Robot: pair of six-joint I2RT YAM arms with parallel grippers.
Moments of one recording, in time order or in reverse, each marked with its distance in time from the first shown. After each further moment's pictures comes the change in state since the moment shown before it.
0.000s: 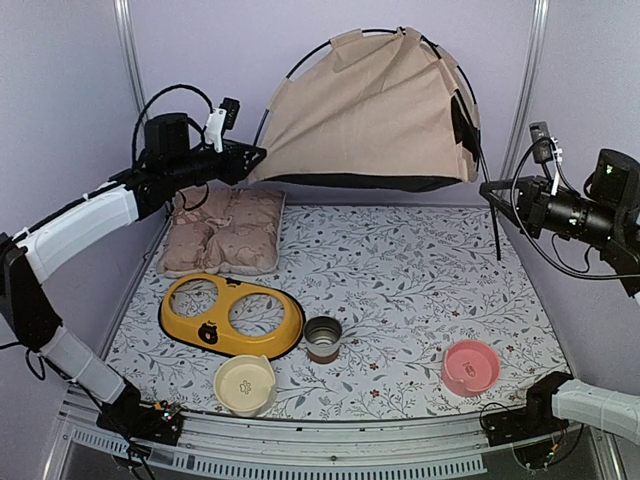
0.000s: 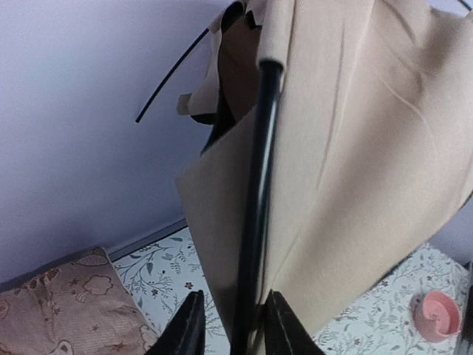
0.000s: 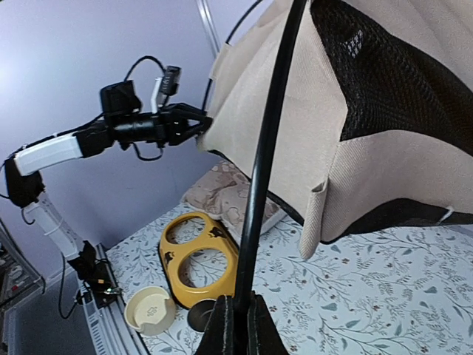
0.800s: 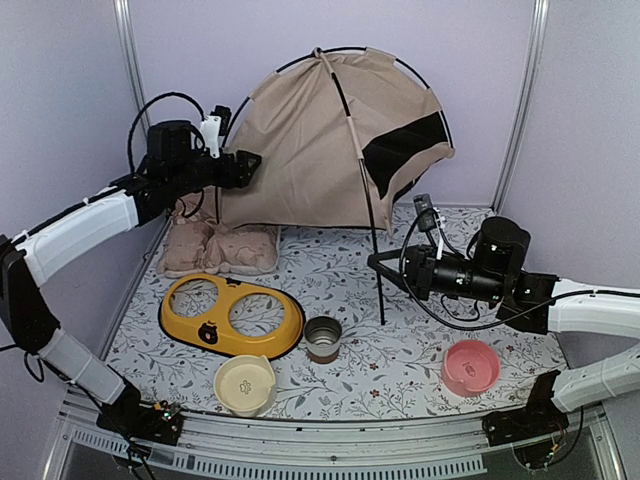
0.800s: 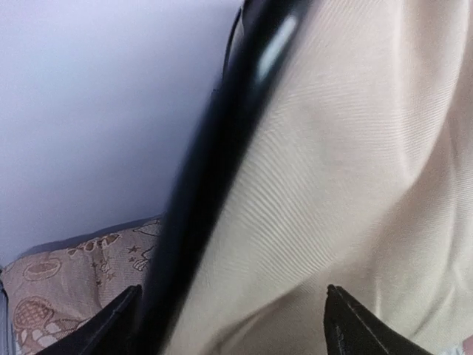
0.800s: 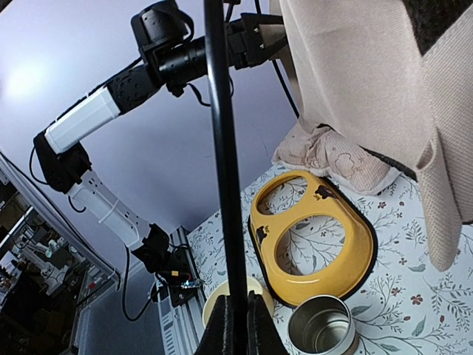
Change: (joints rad) left arm -0.013 0.053 -0.003 -0.032 -0.243 0.005; right arm 0.520 0.318 -0.455 0.824 0.204 0.385
